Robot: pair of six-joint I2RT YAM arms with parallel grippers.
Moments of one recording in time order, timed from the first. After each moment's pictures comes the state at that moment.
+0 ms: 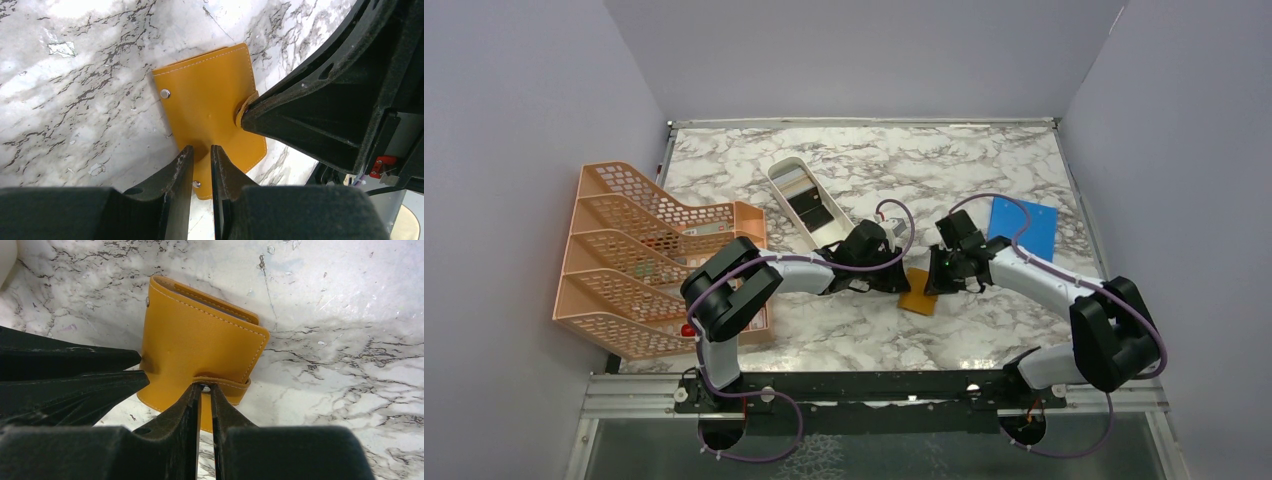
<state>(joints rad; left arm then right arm) -0.87 1.83 0.92 0.26 0.33 -0.63 0.50 1.39 0.75 -0.49 -0.09 0.55</state>
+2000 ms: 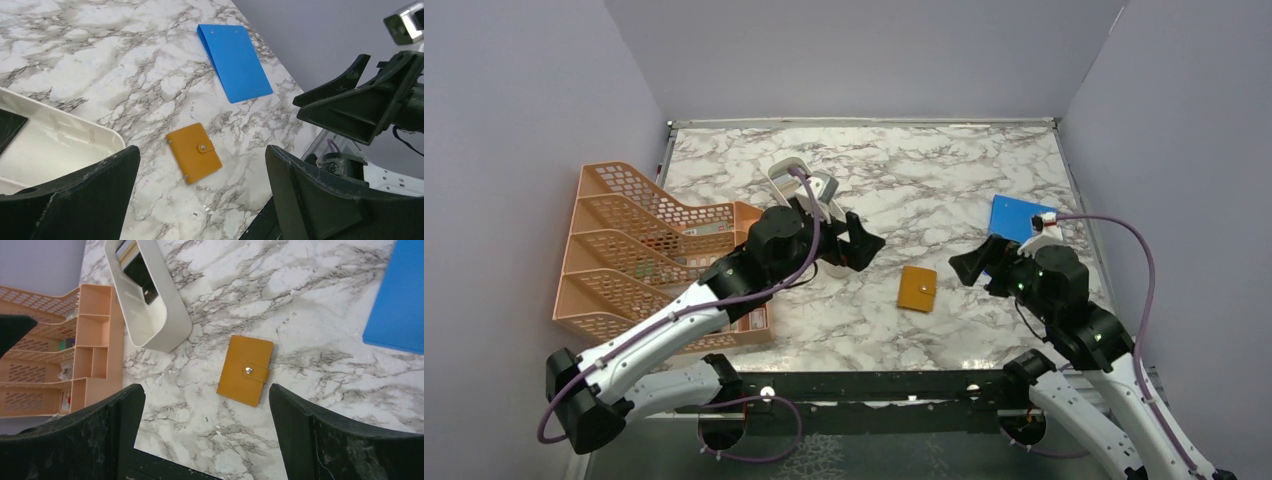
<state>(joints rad) -0.86 1.06 0.94 -0.10 0.01 -0.47 0.48 0.55 0.77 -0.65 0.07 0.63</state>
